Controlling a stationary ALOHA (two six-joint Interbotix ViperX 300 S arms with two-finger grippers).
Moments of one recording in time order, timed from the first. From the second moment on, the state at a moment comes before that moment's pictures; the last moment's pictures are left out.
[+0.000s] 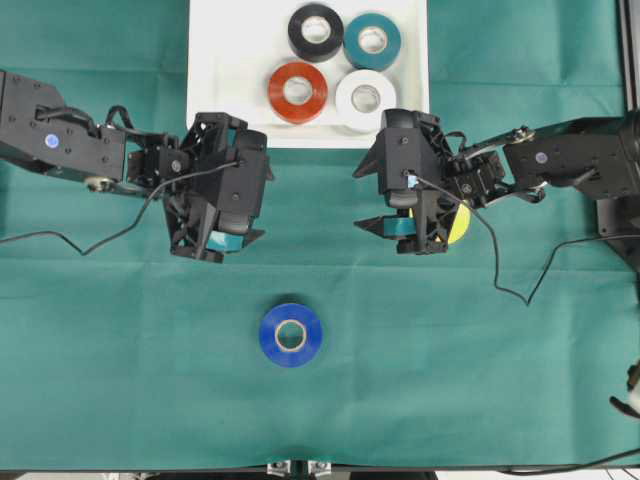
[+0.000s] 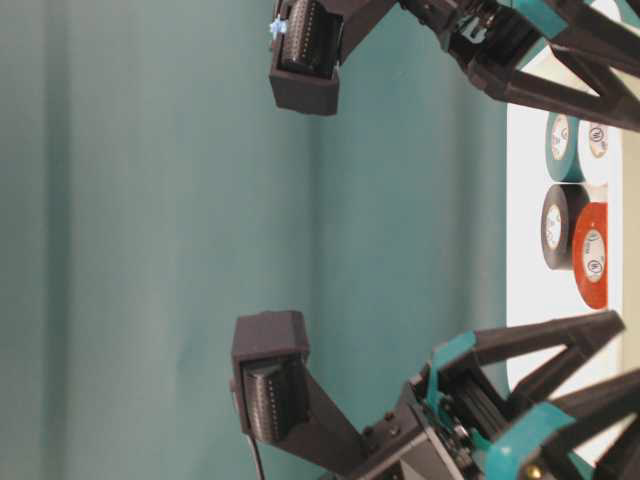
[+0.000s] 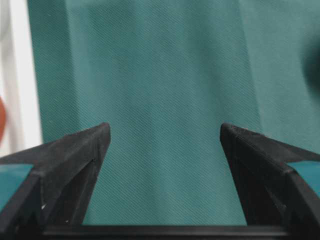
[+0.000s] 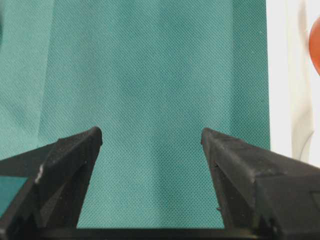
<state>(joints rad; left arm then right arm) -0.04 0.03 0.68 -0.03 0.11 0.19 -0.01 -0.01 0.84 -0.60 -0.07 0.75</state>
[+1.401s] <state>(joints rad) -0.04 0.03 0.70 -0.03 0.11 0.12 0.21 -0.13 0.98 -0.48 -0.04 0.77</state>
